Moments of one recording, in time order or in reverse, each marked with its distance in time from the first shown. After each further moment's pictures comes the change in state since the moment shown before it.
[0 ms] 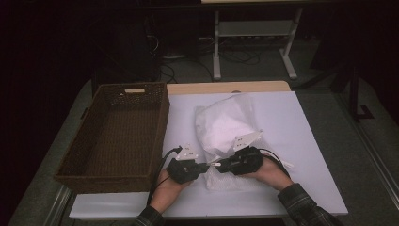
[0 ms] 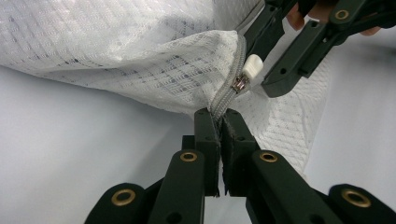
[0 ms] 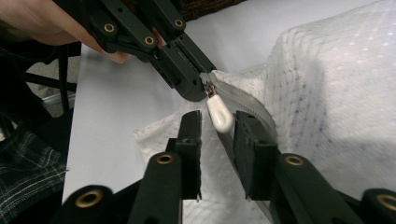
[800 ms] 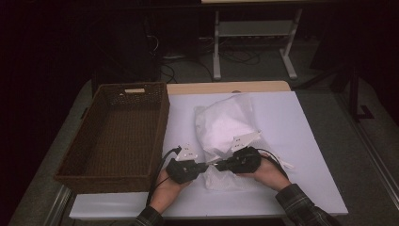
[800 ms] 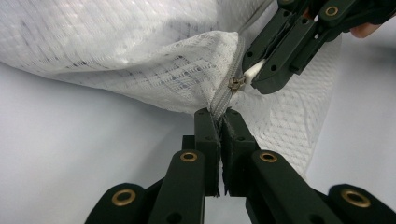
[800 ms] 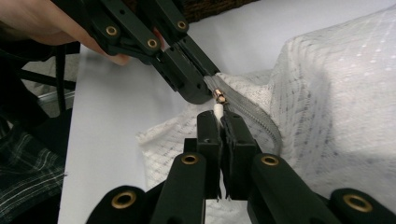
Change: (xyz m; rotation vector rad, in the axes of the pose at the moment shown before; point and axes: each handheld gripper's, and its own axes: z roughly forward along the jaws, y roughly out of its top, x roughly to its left) left arm 0.000 0.001 -0.004 -0.007 0.019 -0.001; right arm 0.004 0.004 0.001 0.000 -0.020 -0.020
